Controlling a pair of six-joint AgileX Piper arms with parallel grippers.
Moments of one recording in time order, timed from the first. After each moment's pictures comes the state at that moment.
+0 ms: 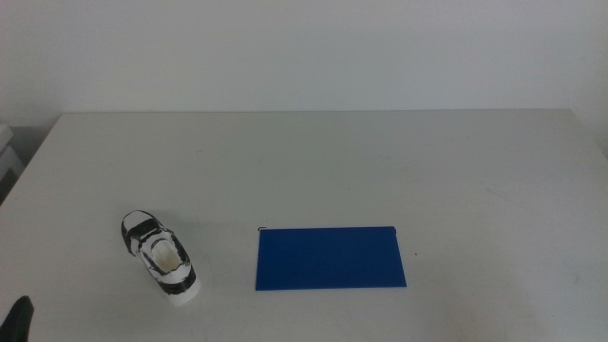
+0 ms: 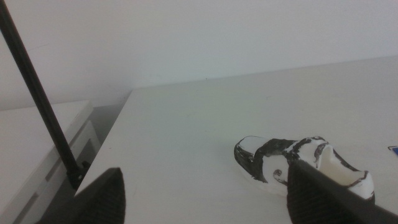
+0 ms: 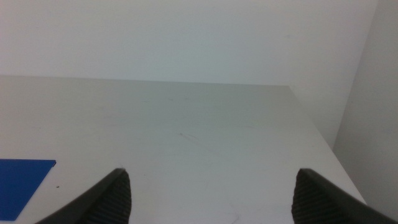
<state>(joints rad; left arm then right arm) 0.01 -0.01 0.03 0.13 0.17 -0.03 -0.03 -0.01 0.03 0.04 0.17 -0.06</state>
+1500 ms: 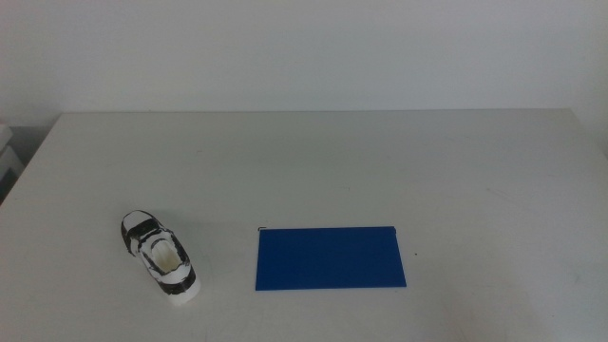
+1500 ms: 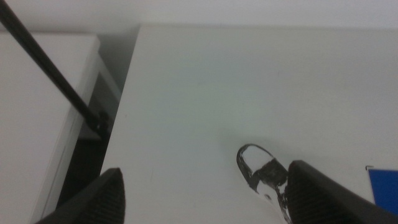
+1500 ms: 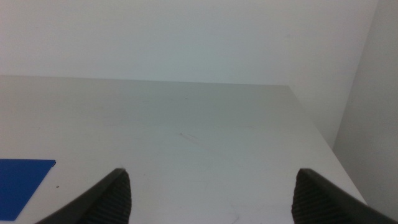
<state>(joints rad) 0.01 0.91 -1.09 0.10 0.89 -0.09 -0.03 -0.01 0.03 0.04 0.17 -0.06</state>
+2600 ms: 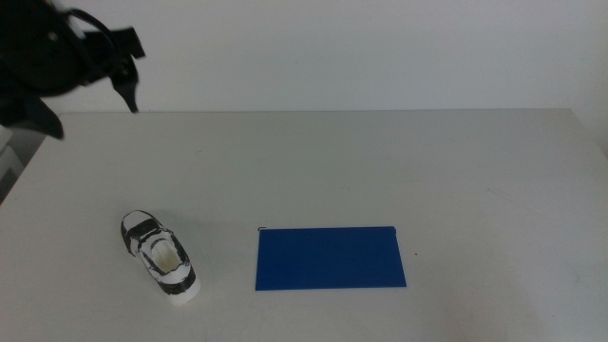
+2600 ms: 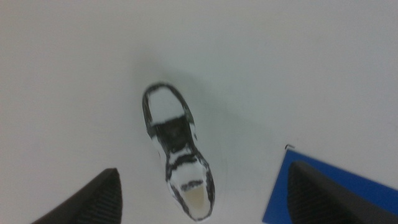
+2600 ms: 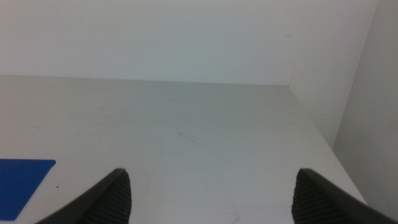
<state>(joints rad) -0.21 1.52 -1.57 0.08 1.25 -0.60 -0.03 -0.01 0.03 0.04 0.17 -0.06</state>
